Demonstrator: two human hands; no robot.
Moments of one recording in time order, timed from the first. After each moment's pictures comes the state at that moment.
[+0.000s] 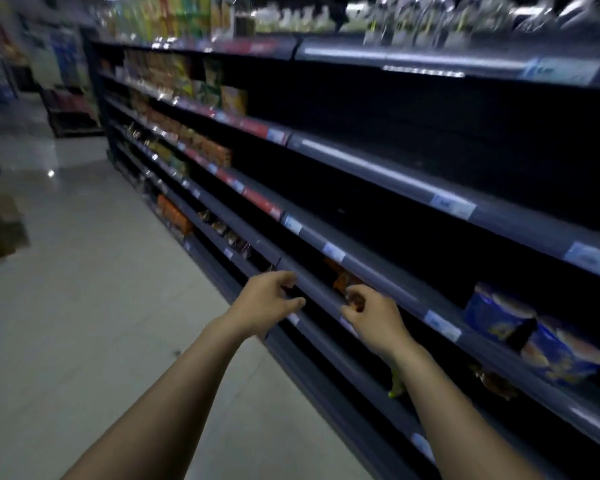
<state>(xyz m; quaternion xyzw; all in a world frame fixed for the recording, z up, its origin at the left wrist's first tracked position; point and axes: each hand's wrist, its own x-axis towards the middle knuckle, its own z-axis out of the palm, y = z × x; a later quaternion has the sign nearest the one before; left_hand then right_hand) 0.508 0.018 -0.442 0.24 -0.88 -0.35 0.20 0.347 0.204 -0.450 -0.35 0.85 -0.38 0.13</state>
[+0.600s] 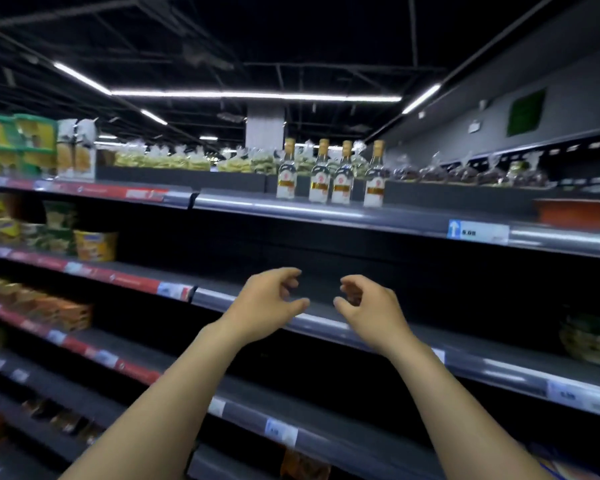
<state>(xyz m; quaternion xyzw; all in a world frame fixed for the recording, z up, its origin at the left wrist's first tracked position) 0.249 -0.175 -0.215 -0.07 -0.89 -0.31 0.32 0.187 0.038 -0.216 -0.25 0.85 -0.42 -0.19</state>
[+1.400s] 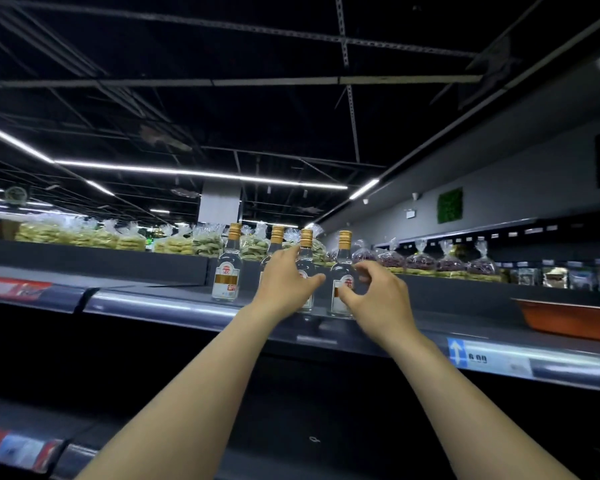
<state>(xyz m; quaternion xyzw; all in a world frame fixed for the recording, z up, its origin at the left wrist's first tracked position) 0.001 -0.133 -0.029 -0.11 -0.82 -0.35 0.44 0.018 0.046 -0.044 -0.20 0.80 -0.36 -0.44</state>
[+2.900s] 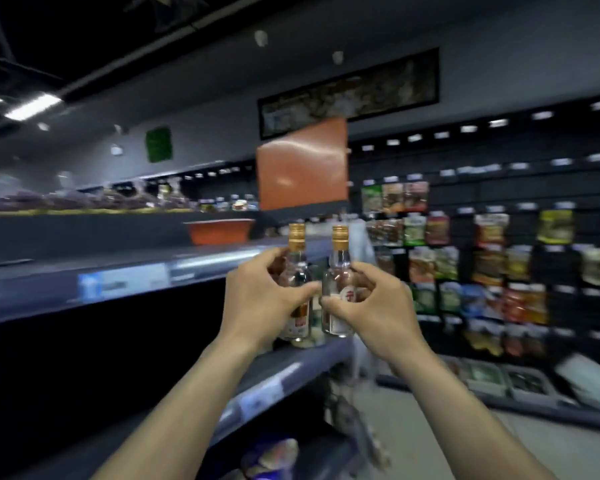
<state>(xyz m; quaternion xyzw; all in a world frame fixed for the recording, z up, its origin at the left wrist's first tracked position) 0.148 0.231 -0.121 -0.48 -0.65 -0.55 0.22 0.265 0.379 -0.159 0.13 0.77 -0.30 -0.55</state>
